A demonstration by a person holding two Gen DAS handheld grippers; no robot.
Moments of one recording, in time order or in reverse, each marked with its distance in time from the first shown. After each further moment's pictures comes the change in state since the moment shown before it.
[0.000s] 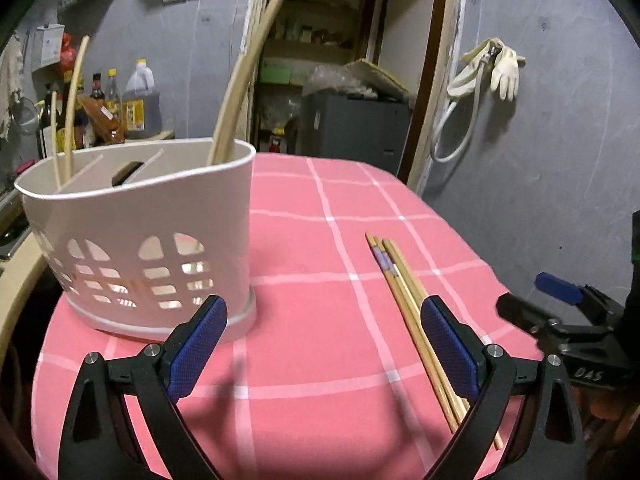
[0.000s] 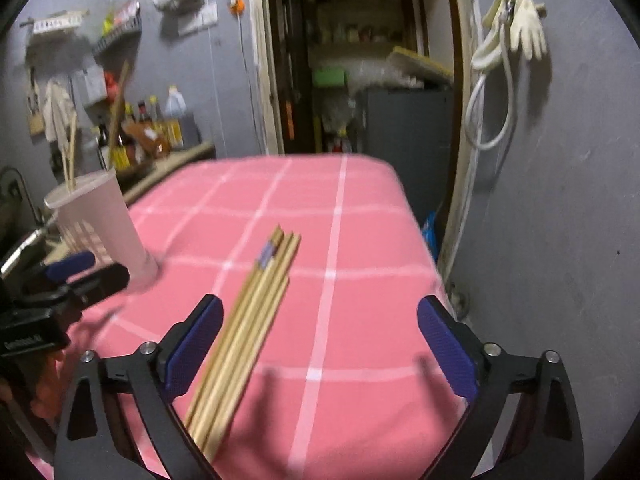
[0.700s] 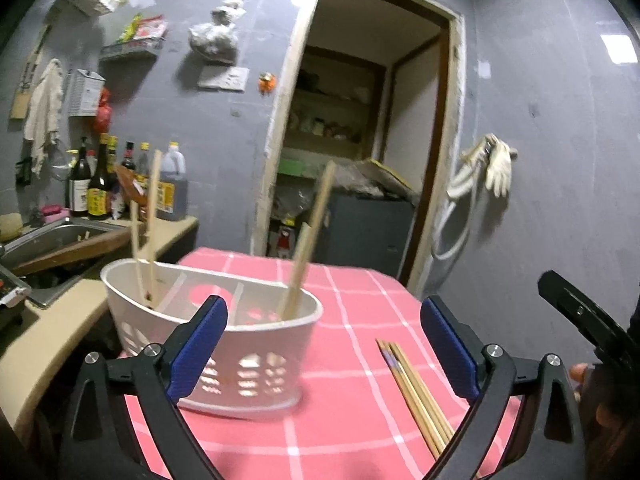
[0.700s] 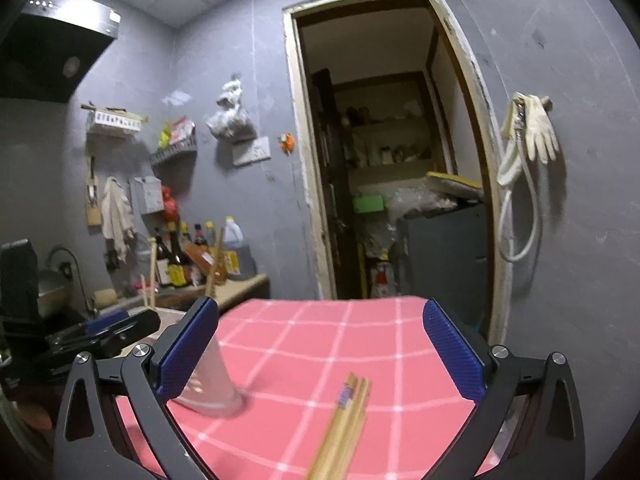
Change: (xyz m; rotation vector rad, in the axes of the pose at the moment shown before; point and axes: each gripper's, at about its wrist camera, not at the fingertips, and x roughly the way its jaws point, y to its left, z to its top) left arm -0.093 0.039 0.027 -0.033 -0.344 0.000; right arm -0.087 0.030 0.035 0.014 -0.505 0.140
